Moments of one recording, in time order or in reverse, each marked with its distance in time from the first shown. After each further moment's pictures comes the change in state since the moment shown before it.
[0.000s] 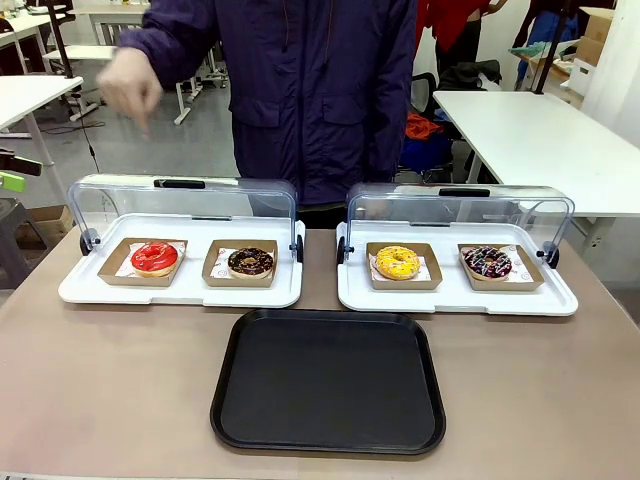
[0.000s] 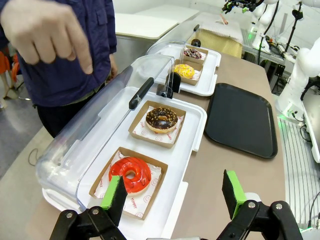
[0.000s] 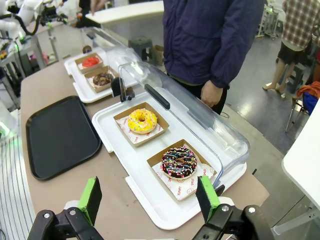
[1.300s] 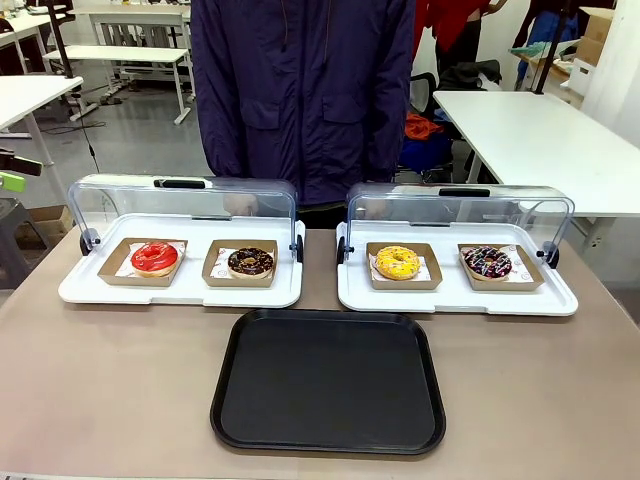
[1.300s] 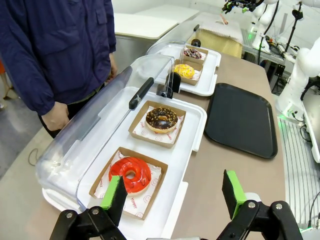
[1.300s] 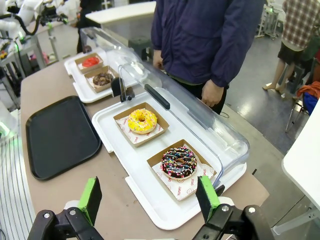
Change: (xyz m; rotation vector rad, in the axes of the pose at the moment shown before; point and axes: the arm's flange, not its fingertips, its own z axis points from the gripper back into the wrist) left arm 0.000 0.000 0.000 0.000 0.000 0.000; right arm 0.000 0.000 0.000 0.000 0.000 0.000
